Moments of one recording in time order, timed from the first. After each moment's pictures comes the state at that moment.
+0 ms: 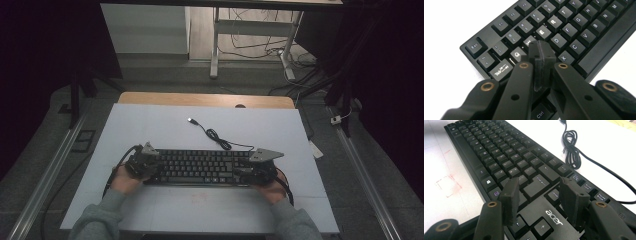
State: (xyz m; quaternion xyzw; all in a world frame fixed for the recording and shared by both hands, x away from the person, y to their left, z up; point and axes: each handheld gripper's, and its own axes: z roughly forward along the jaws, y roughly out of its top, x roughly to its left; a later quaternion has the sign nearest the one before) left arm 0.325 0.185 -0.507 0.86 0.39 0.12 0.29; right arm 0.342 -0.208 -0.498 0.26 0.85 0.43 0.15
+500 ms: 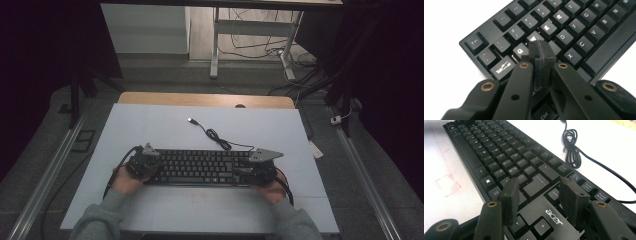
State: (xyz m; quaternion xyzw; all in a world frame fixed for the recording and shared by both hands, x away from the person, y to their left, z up) left arm 0.327 0.185 -0.514 0.86 0.40 0.12 0.28; right arm 0.342 -0.208 -0.498 0.26 0.85 0.43 0.15
